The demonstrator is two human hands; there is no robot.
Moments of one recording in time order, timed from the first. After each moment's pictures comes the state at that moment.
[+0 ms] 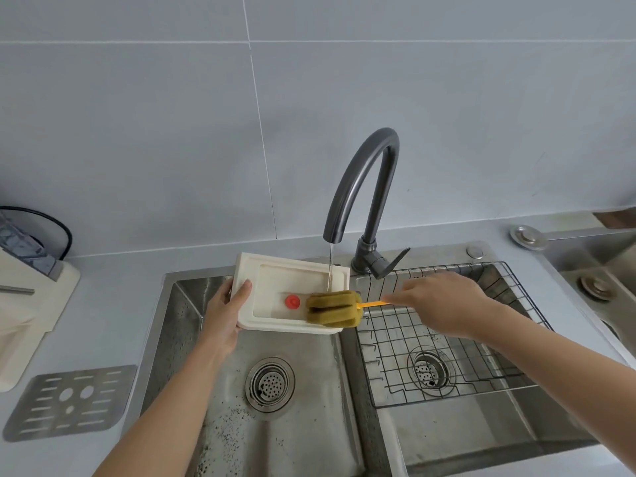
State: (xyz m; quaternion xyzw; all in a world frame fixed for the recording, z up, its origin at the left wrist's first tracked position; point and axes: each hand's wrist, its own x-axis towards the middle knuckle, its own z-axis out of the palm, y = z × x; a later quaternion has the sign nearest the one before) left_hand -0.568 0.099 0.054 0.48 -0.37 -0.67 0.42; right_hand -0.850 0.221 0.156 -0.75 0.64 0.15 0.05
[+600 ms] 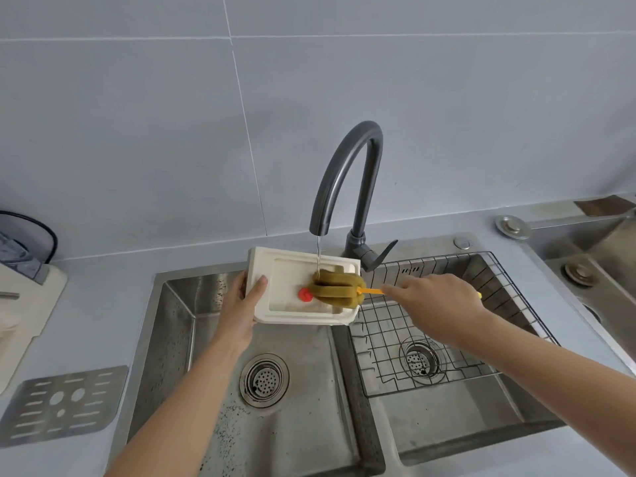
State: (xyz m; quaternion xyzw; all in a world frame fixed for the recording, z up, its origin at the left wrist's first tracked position) left_hand -0.602 0.113 0.058 0.46 -0.40 -0.67 0.42; right_hand -0.833 0.249 0.162 -0.71 0.68 0.16 -0.03
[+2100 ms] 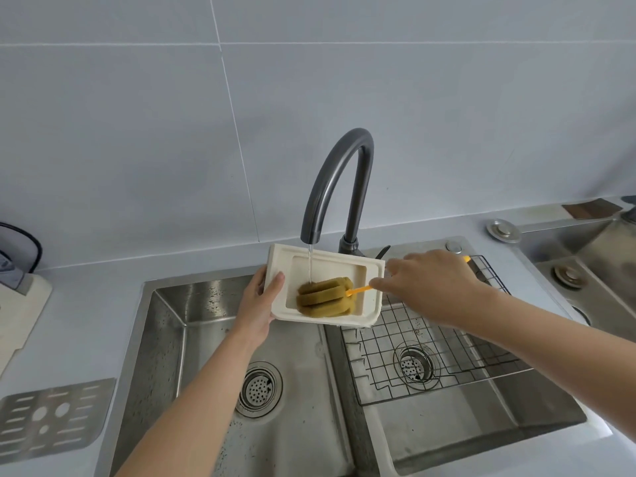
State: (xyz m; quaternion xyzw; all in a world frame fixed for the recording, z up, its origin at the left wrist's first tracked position) left_hand -0.636 0.102 0.052 0.41 -0.42 -0.72 0.37; right_hand -0.835 0.230 0.198 -0.76 0.62 0.19 -0.08
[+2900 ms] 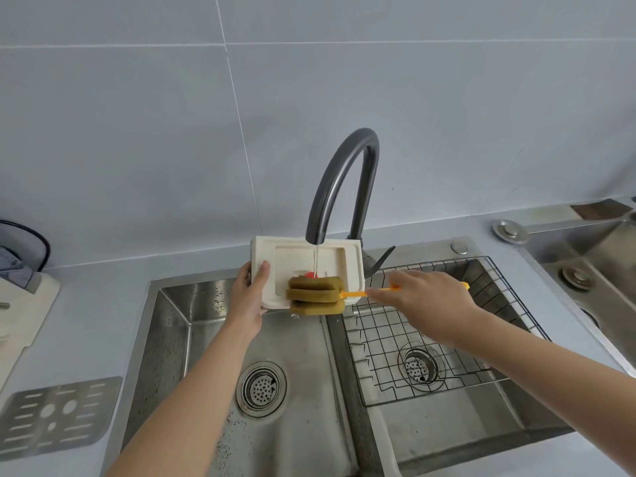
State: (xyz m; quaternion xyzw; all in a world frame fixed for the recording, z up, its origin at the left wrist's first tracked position) left_hand -0.628 0.091 0.066 0.49 -0.36 -0.68 0.41; right_hand -0.835 0.239 0.167 -0.74 0.66 0.12 -0.03
